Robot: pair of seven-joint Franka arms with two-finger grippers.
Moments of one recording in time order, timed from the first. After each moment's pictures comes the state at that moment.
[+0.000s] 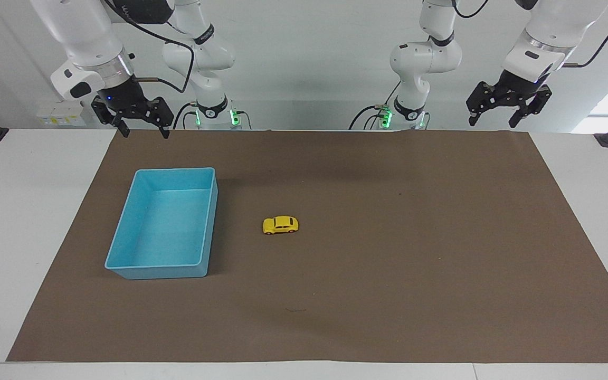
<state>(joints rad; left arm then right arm) 0.02 -0.10 -0.11 -1.59 -0.03 1.49 0.01 0.03 -0.03 -0.03 -1.58 0.01 1.50 0.07</state>
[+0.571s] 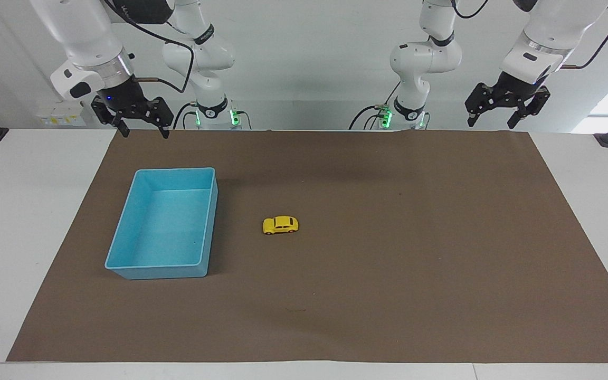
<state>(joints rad) 0.02 -0.10 -0.12 -1.59 -0.03 1.49 0.01 0.03 -0.03 -0.03 -1.58 0.01 1.50 0.07</state>
